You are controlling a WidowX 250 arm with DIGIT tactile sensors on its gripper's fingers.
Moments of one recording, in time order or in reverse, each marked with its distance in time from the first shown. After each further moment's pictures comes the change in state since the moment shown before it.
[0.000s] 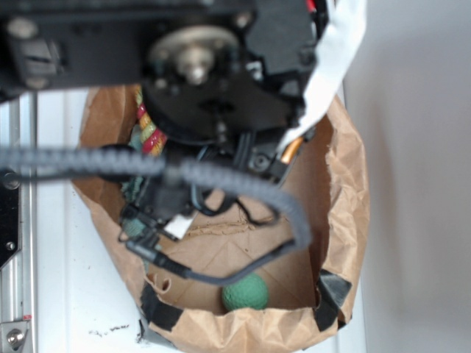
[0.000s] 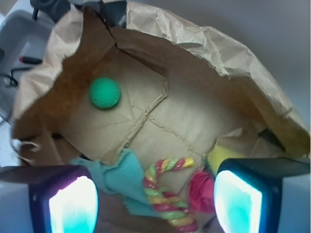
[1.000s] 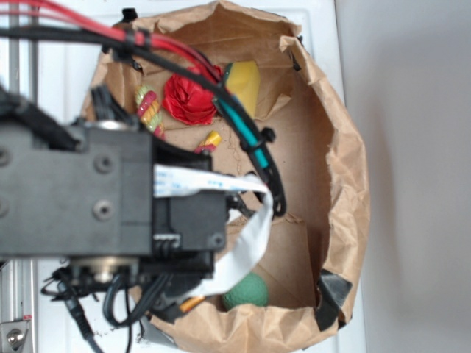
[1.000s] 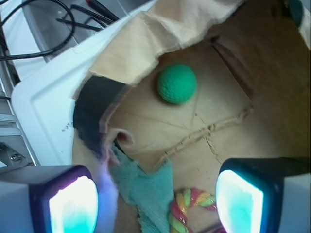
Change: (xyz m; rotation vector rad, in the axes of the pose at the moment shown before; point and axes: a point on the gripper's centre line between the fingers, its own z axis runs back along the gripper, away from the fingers) arm 0.003 -0.063 -0.032 -0.094 -0.011 -0.410
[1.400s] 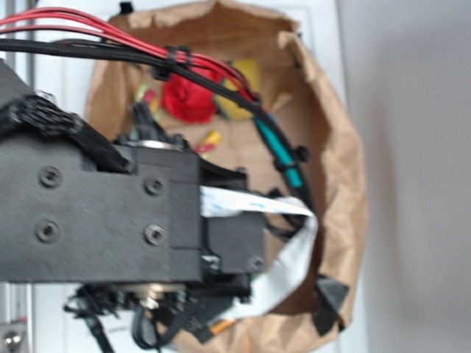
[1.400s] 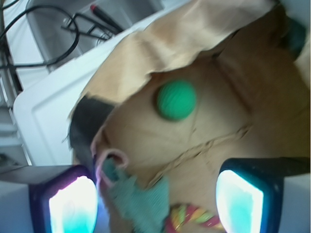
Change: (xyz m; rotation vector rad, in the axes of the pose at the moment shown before) arm 0.019 0.011 0.002 0.000 -0.025 -0.019
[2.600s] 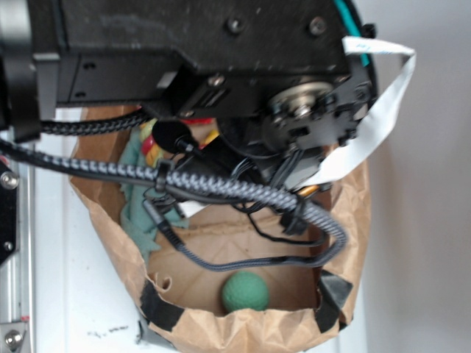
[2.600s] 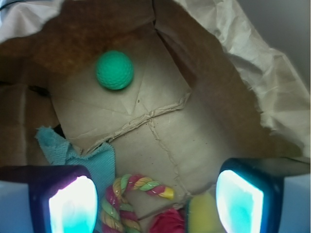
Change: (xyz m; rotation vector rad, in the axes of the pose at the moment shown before) arm -0.046 0.048 -0.017 -0.026 0.098 0.007
